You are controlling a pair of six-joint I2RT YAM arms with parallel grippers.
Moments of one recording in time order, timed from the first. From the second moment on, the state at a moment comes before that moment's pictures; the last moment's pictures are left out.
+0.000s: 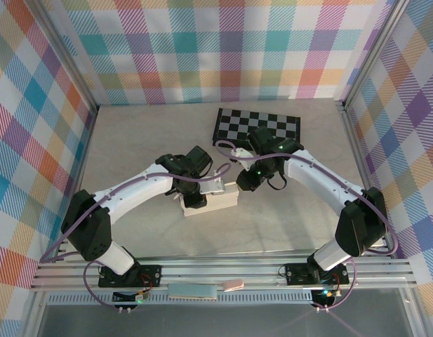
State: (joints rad) left arm -0.72 1.55 1.20 -0.95 0.12 0.61; right arm 0.61 1.55 1.30 -0.95 -0.34 -0.19
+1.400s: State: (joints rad) left arm -0.71 1.58 1.23 -0.95 0.12 0.56; right arm 0.66 1.56 1.32 -0.93 -0.23 0.28
